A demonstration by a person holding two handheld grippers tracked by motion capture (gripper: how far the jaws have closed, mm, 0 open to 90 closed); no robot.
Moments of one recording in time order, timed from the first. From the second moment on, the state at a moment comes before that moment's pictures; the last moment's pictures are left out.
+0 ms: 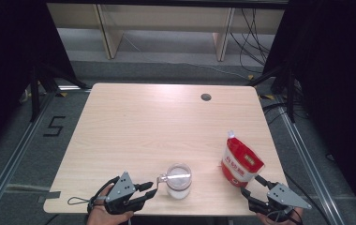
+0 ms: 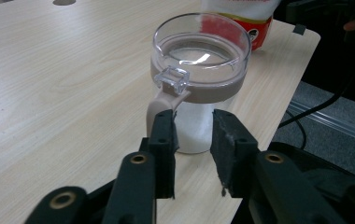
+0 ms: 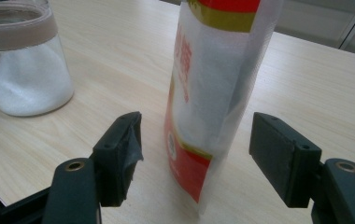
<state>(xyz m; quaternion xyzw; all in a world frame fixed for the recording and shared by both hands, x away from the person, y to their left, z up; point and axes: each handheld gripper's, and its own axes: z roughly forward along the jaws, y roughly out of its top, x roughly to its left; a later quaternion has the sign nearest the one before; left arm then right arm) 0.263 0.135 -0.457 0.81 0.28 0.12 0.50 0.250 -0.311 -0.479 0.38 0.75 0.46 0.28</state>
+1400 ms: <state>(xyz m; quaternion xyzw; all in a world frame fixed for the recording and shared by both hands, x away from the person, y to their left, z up) 0.252 0.153 -0.478 0.82 0.31 0.13 0.45 0.244 -0.312 -0.482 0.39 0.76 0.45 0.26</state>
